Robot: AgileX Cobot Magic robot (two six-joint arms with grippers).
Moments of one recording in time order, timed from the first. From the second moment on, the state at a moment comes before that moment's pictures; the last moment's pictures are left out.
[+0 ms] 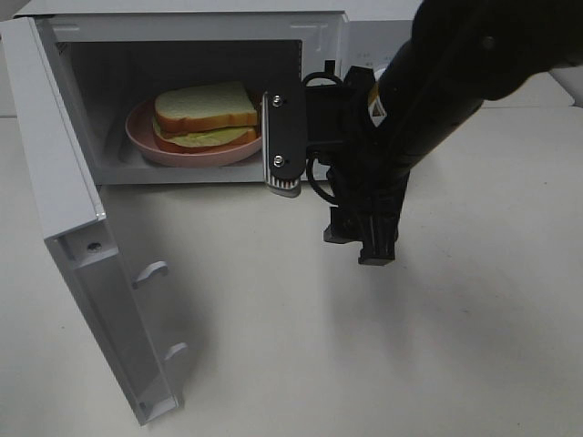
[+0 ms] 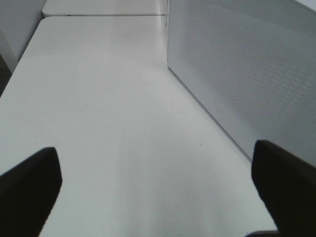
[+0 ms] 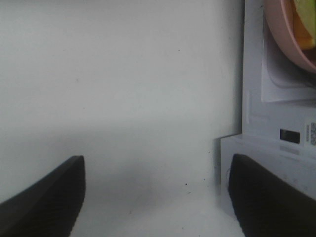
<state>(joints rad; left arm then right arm) 0.02 0.00 -0.50 -0.06 1.04 0.04 0.72 1.62 -1.06 -0.23 0.54 -0.73</state>
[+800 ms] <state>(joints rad) 0.02 0.00 -0.50 -0.06 1.04 0.04 0.72 1.21 -0.82 -0.23 0.66 -0.11</state>
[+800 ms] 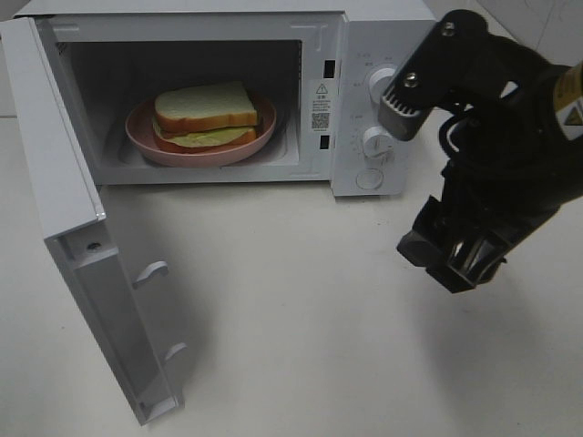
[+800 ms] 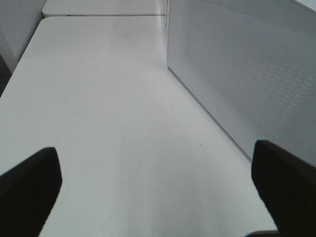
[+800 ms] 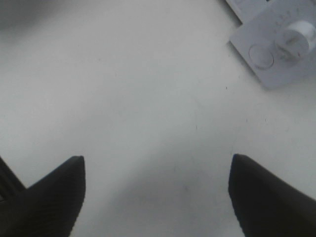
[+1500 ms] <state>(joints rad) 0.02 0.00 -0.50 -0.06 1.04 0.04 0.72 0.96 -0.82 -0.23 1.14 0.10</state>
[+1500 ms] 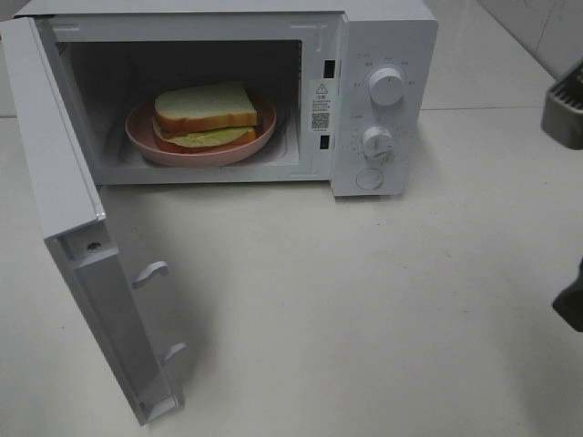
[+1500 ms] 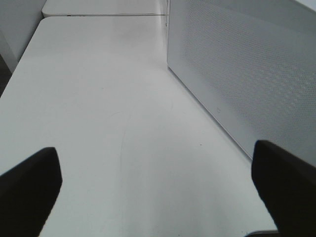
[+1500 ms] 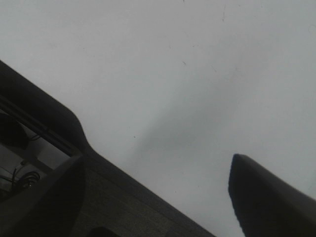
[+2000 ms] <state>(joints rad) 0.02 0.00 -0.50 -0.06 1.04 0.04 0.72 0.67 -0.76 -0.23 1.21 0.11</state>
